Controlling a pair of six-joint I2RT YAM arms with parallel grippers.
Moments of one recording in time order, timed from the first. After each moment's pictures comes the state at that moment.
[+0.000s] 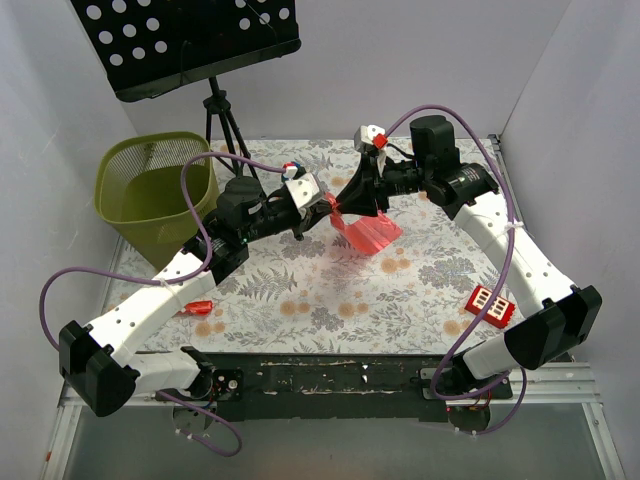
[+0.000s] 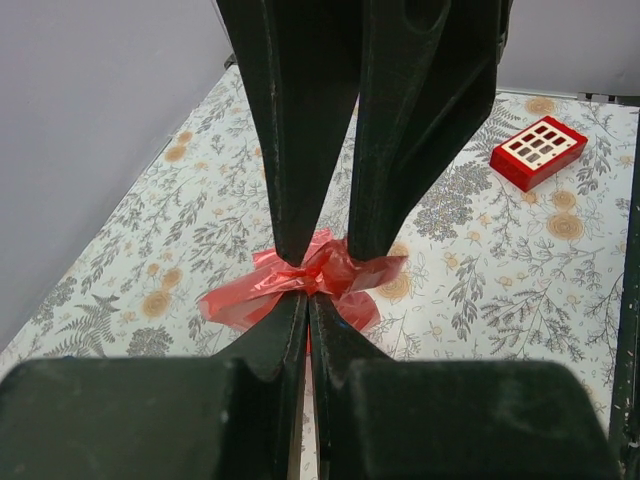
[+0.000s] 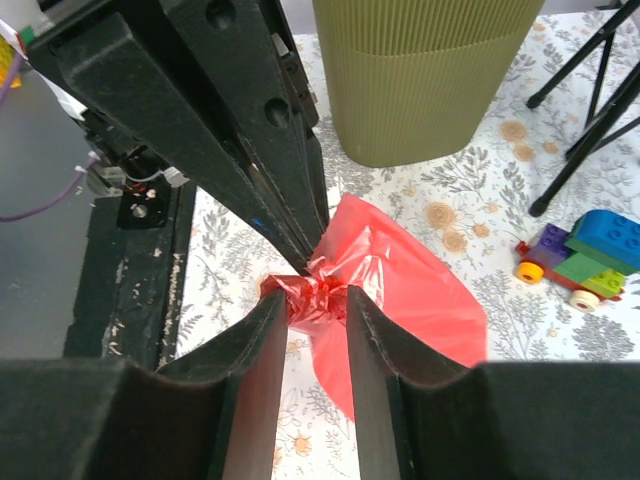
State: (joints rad) left arm -0.69 1.19 1.09 0.01 0.44 0.25; right arm 0.50 1.45 1.56 -0.59 -1.06 -0.36
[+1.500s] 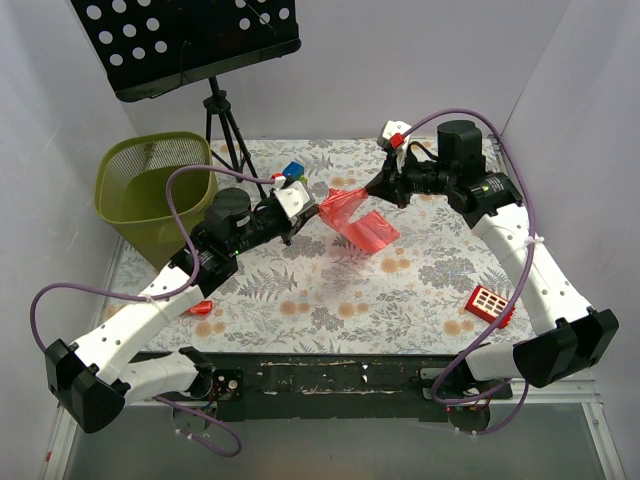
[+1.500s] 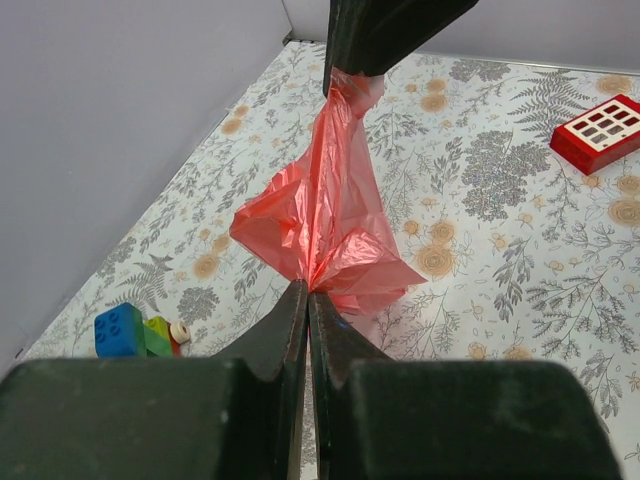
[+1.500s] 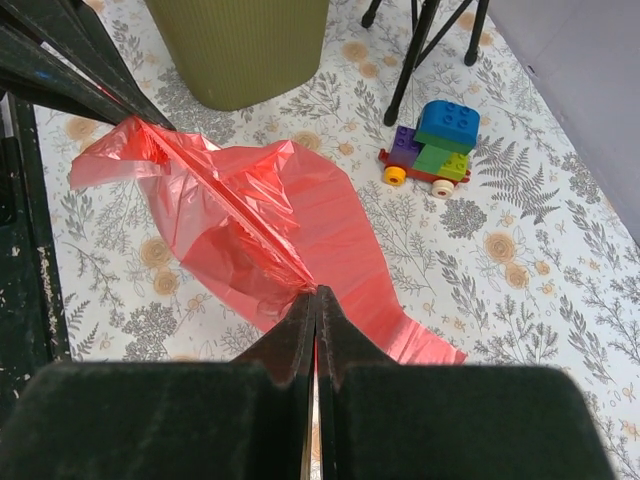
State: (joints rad) left arm -0.69 1.08 1.02 -0.03 0.29 0.30; right arm 0.40 1.35 1.48 -0.59 -0.77 -0.40
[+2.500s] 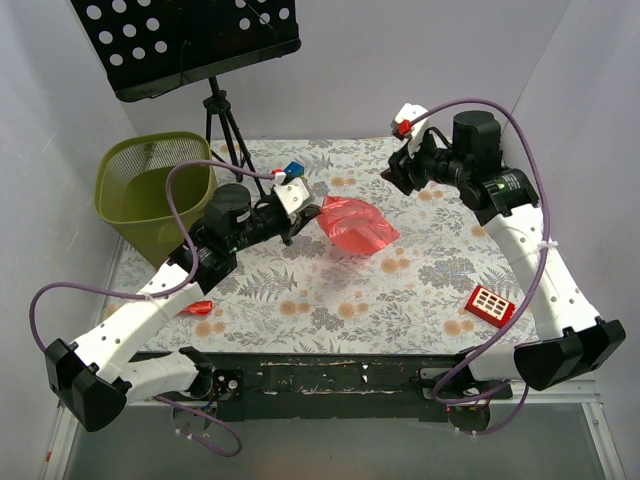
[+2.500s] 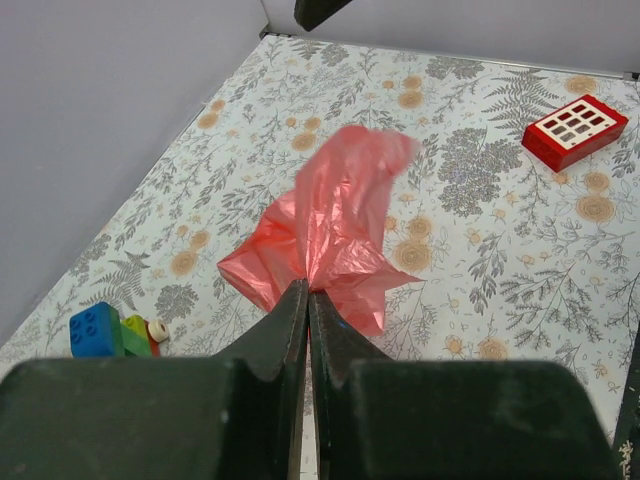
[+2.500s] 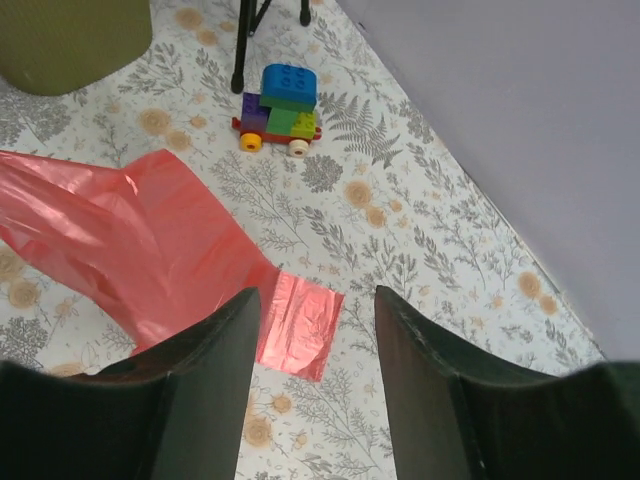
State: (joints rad) left arm -0.68 1.09 1.05 -0.08 0.35 0.28; right arm 0.38 1.33 1.54 -0.60 -0.46 -0.44
